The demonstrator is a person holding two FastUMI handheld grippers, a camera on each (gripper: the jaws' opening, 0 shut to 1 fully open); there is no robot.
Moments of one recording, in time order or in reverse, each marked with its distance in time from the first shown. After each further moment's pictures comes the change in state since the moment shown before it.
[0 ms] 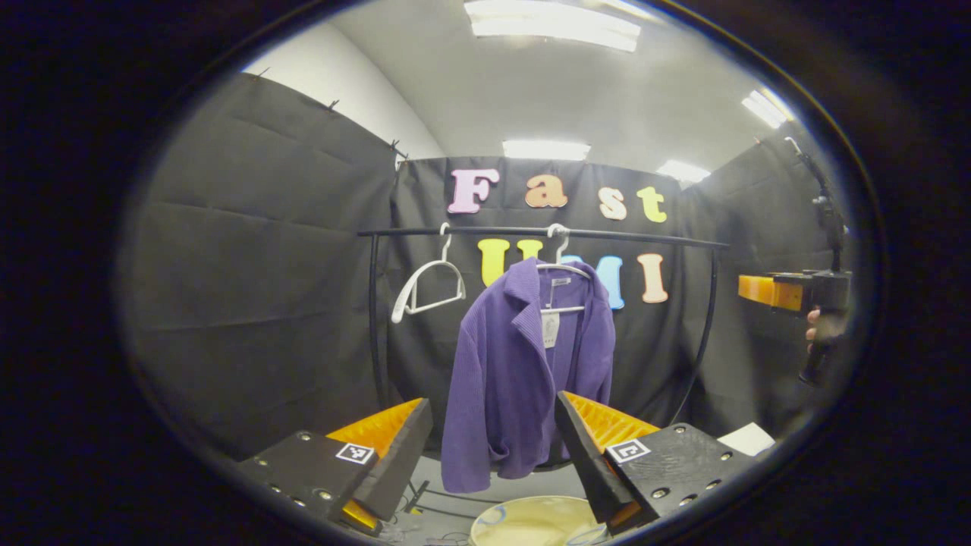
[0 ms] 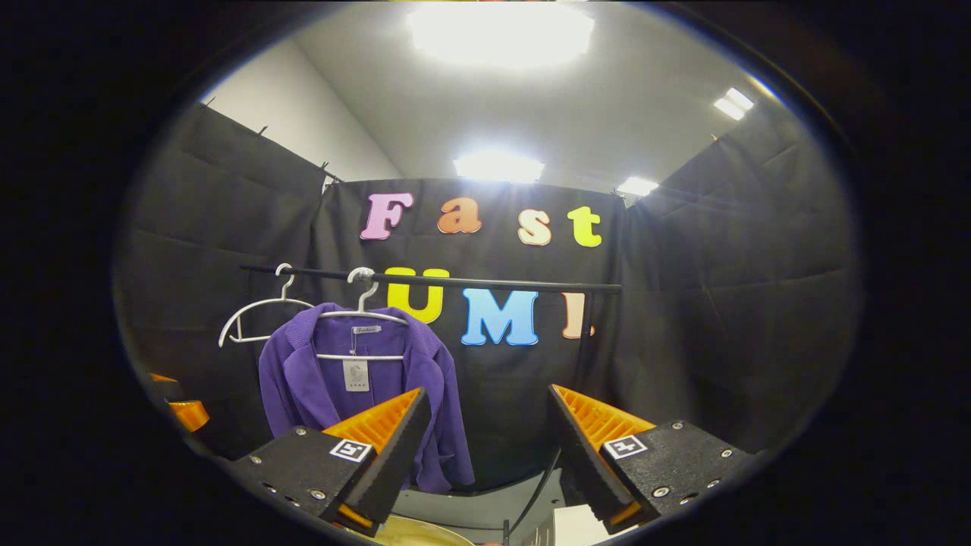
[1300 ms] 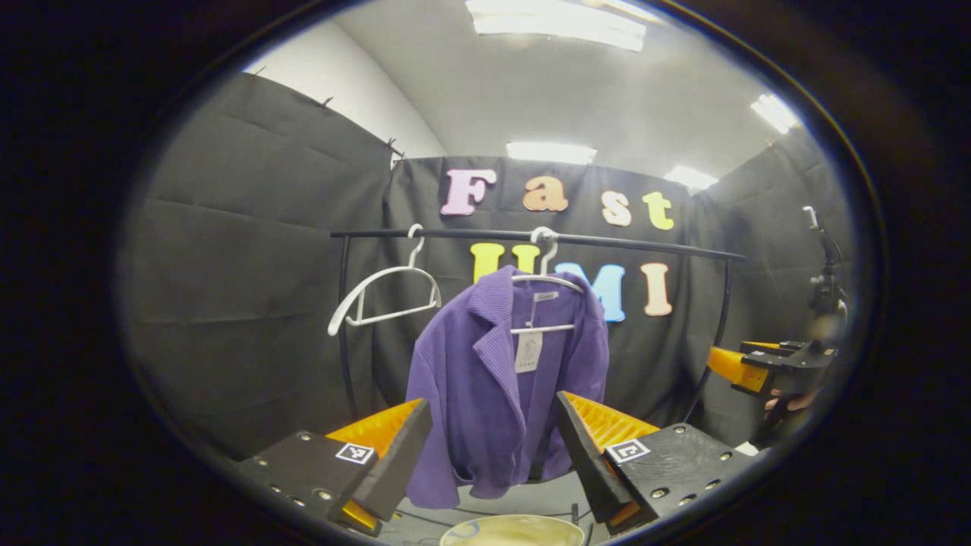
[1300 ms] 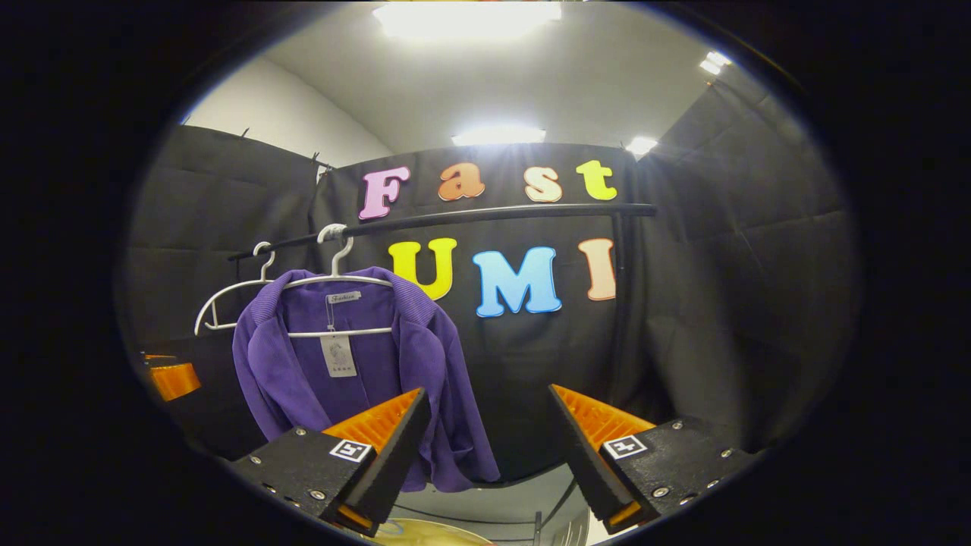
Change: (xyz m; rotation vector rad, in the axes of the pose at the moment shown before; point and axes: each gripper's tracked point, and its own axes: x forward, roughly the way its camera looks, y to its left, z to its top) left arm 0.095 -0.054 0.028 -0.017 -0.028 0.040; right arm 0.101 0.006 -0.075 0.100 0.096 0.117
